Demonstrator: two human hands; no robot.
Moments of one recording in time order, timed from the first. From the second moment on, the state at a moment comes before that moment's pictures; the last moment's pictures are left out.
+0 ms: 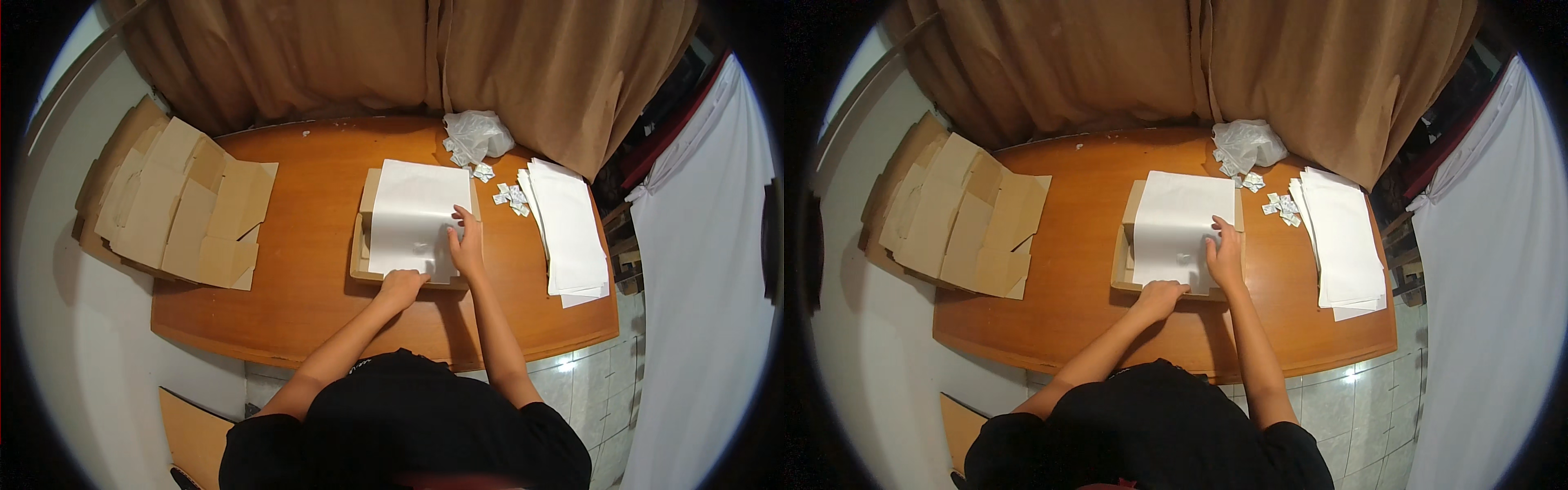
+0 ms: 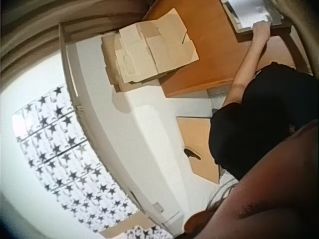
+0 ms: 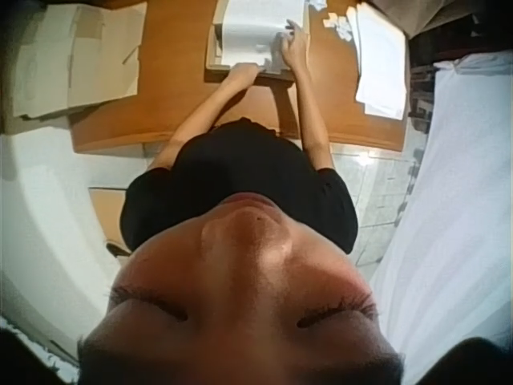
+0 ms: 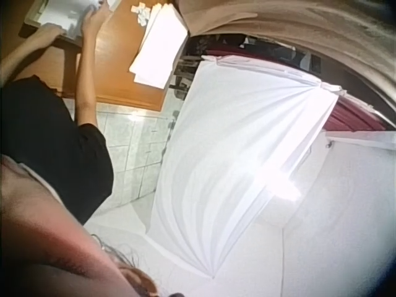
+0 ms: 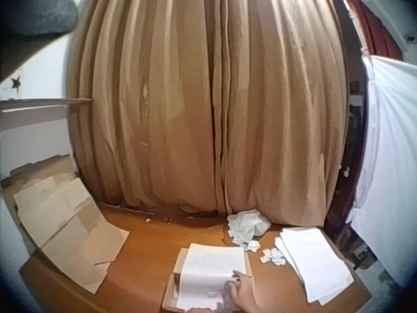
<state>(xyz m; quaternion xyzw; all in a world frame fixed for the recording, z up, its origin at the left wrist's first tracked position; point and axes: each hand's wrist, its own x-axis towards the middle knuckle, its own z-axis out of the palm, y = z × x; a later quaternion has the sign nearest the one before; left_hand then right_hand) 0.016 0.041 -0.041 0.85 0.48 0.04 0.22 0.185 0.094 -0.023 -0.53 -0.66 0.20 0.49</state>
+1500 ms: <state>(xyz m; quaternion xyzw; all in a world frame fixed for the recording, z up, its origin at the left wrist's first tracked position) -0.061 0.131 -0.029 0.59 0.63 0.44 0.23 0.231 0.117 -0.062 -0.55 -0.59 0.23 0.54</state>
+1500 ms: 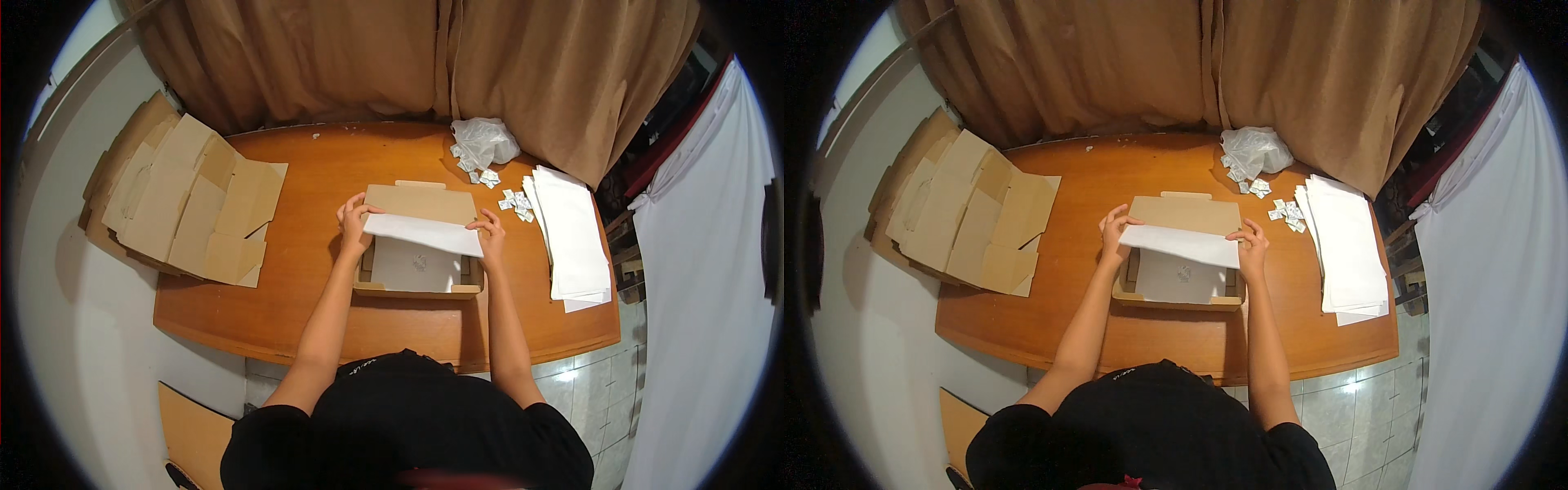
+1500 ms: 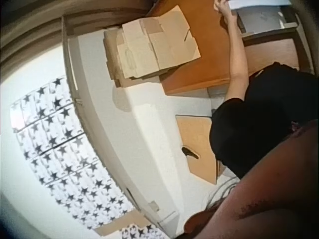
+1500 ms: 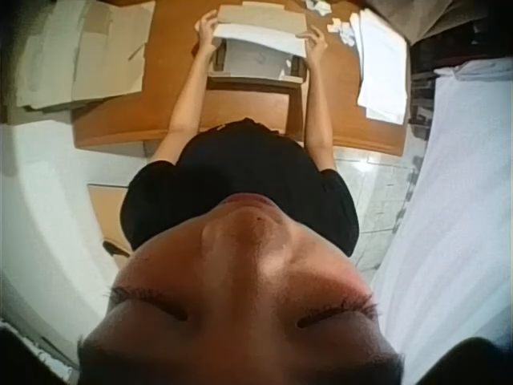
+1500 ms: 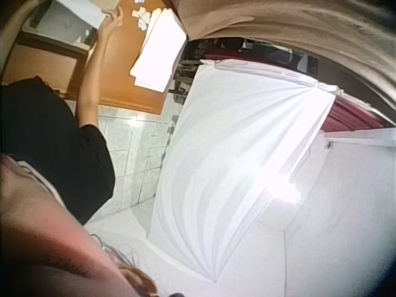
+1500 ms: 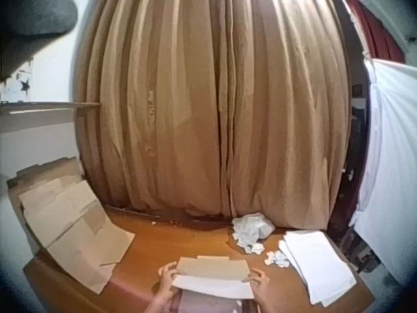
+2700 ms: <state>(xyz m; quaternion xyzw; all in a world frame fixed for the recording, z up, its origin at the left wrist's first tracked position) -0.081 0.083 -0.015 0.44 0.53 0.48 0.55 0.174 0.032 0.009 -0.80 -0.59 0.07 0.10</state>
